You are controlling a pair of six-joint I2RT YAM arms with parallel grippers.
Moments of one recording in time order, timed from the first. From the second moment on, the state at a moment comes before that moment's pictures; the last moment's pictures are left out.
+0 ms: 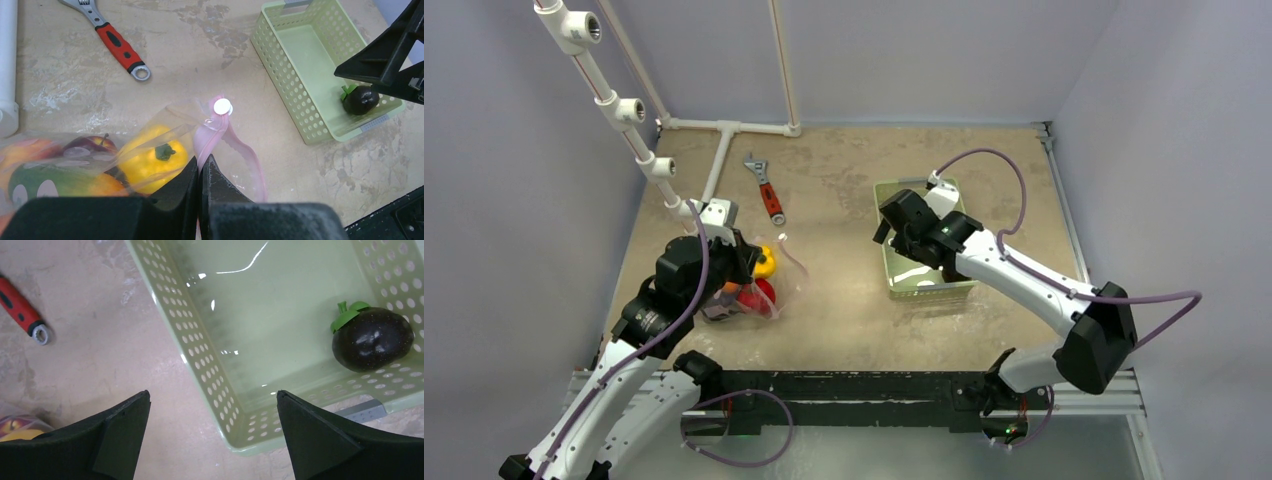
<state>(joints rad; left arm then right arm) -0.49 0.60 0.75 -0.52 -0.07 -0.30 0.78 1.40 1.18 -0.78 0.53 1.09</state>
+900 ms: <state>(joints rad) -0.49 0.59 0.75 -0.52 -0.07 -0.30 0.77 1.68 1.17 -0.57 0.46 0.97</state>
